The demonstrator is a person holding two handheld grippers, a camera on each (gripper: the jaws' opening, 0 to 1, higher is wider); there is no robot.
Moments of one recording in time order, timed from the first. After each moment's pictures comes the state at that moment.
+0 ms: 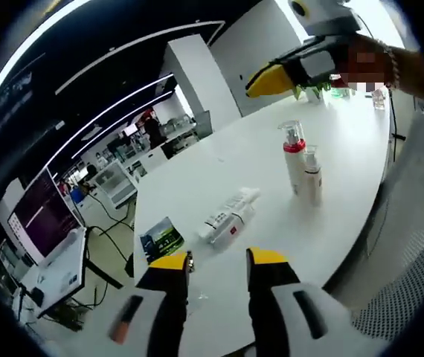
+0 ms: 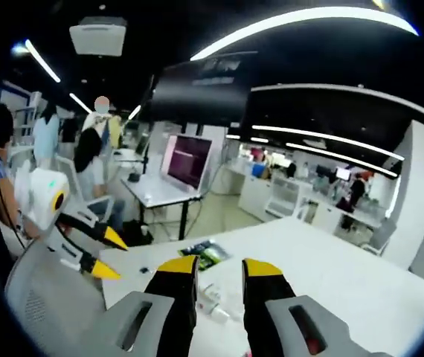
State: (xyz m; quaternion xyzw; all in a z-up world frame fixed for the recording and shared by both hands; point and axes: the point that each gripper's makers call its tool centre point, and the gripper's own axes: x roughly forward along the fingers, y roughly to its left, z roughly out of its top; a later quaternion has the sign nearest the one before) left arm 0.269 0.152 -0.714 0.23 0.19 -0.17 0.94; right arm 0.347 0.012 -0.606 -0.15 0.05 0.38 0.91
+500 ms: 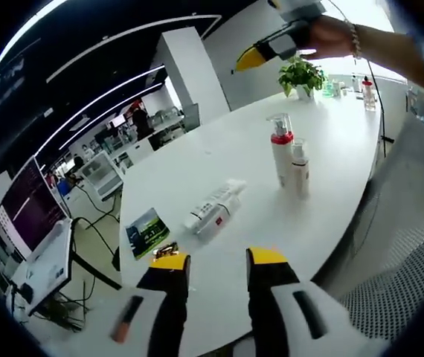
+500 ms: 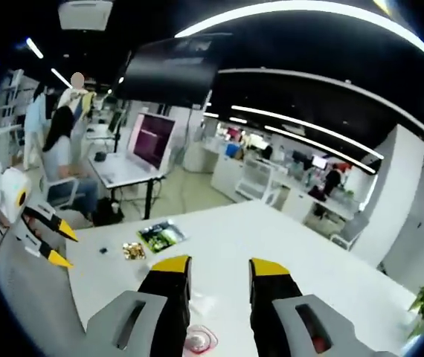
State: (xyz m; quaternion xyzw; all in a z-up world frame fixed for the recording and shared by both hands) left arm 0.267 0.154 -0.726 0.22 0.22 -0.20 0.93; right arm 0.397 -0.026 -0.590 -0.20 0.10 0.33 0.92
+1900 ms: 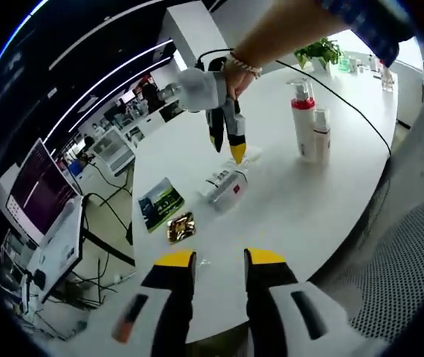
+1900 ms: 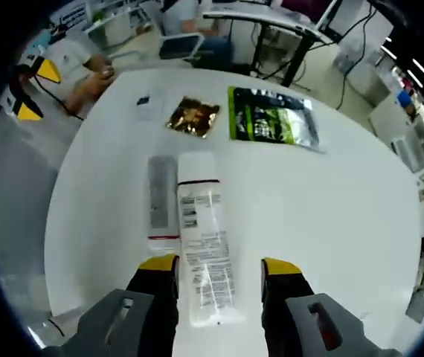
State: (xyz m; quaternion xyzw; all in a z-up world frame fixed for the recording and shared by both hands) left arm 0.268 0.182 -0.750 0.25 0.29 -0.13 0.91; right arm 0.483 0.075 -0.847 -0.49 0.36 0.58 0.54
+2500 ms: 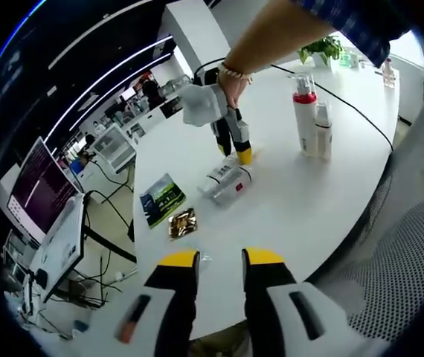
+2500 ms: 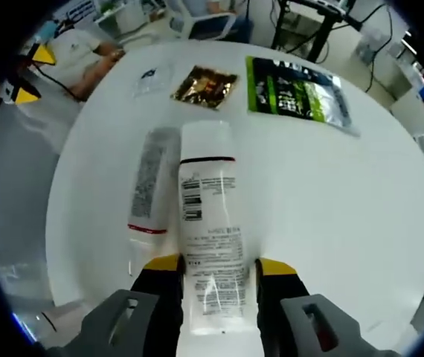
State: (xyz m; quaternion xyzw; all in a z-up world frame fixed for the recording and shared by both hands) left arm 0.267 0.185 -0.753 0.26 0.30 -0.13 0.91; right arm 0.477 0.076 -0.869 -0.49 0.41 0.59 0.49
